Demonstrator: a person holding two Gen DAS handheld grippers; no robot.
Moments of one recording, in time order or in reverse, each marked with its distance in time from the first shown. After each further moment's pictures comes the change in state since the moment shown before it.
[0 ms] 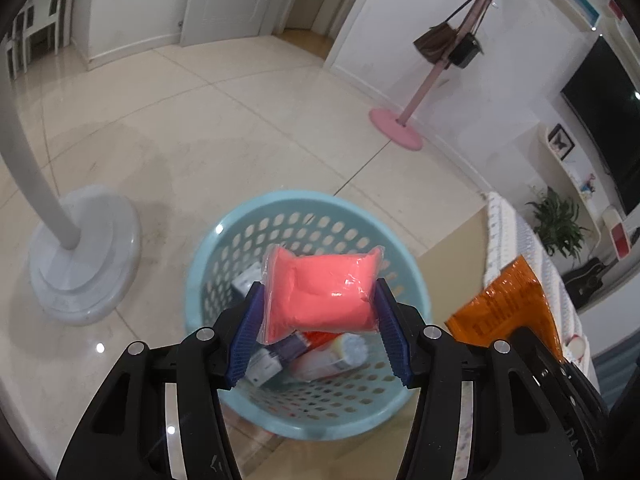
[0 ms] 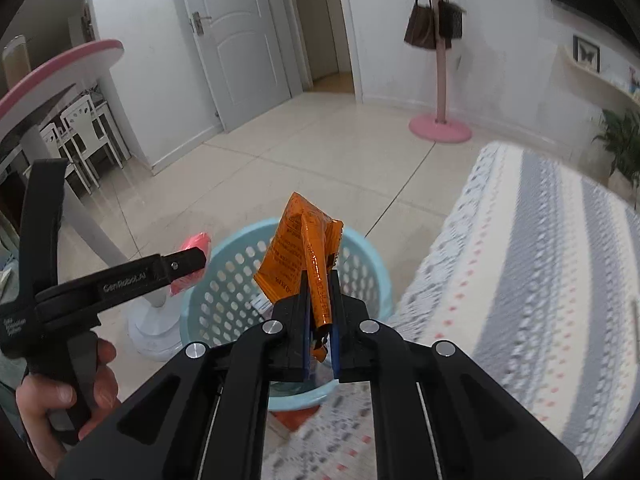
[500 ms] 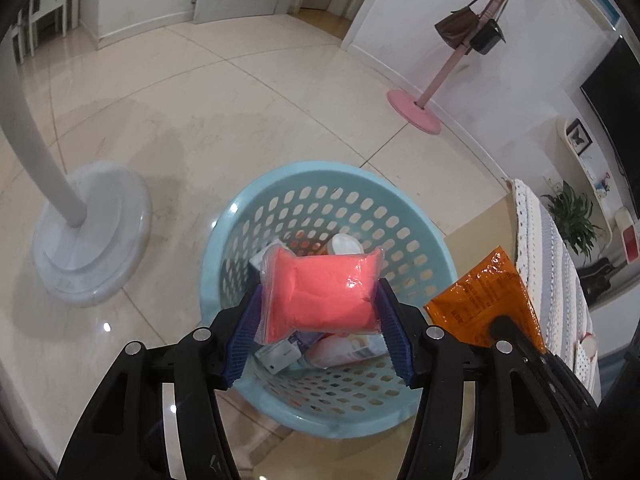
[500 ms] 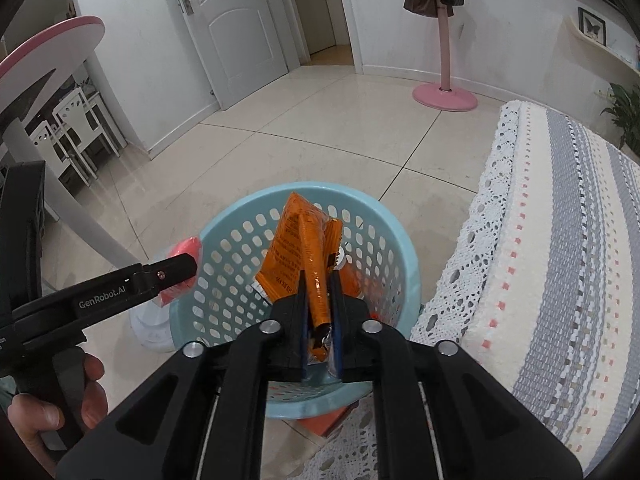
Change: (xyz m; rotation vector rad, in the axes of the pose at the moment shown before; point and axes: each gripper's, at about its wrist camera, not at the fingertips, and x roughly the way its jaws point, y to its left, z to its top) left arm 0.019 0.019 -0.007 -0.039 0.064 0.040; right arm 0.042 0.002 -0.007 0.030 0.088 0.015
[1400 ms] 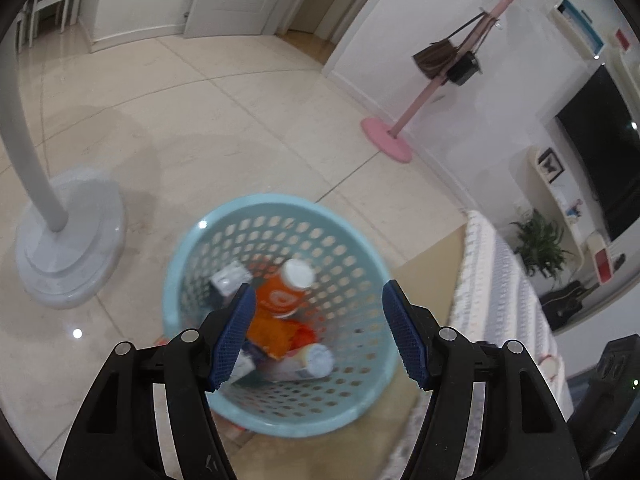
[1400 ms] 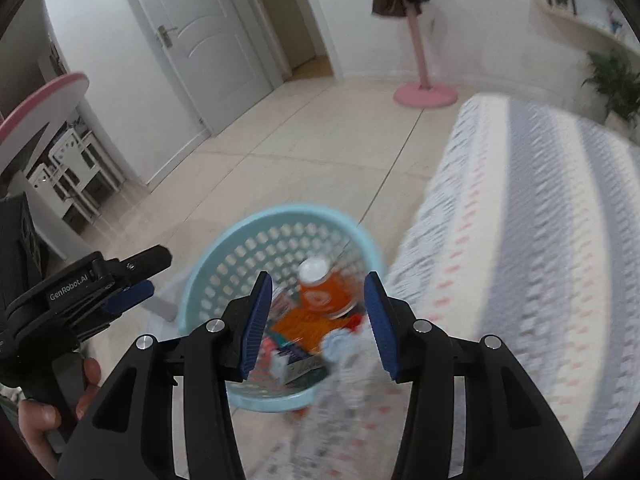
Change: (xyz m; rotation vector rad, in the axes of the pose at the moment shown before) left arm -0.041 -0.035 0.002 -0.033 -0.091 -0.128; right arm -0.062 -0.045 0.008 0.098 -0.097 -0.029
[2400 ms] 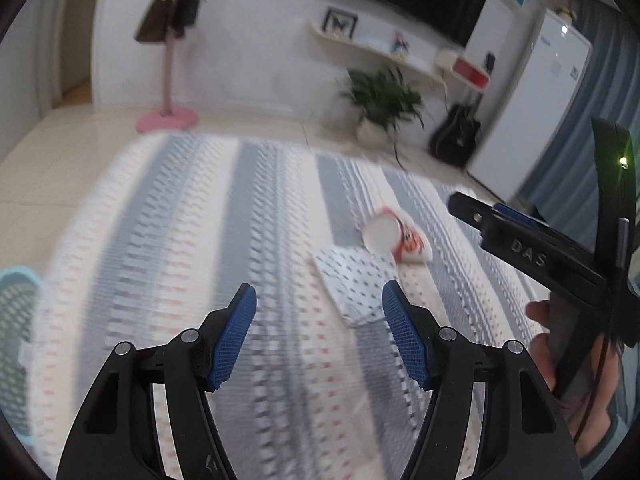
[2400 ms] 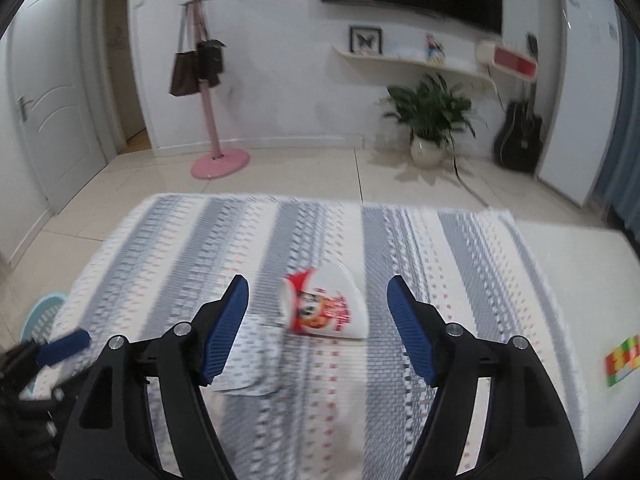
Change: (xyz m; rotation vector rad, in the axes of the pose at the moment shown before) left arm 0.062 -0.348 -0.194 0.679 0.188 -0.334; right arm -0.173 -0.343 -0.004 0.213 -0.149 -0.511
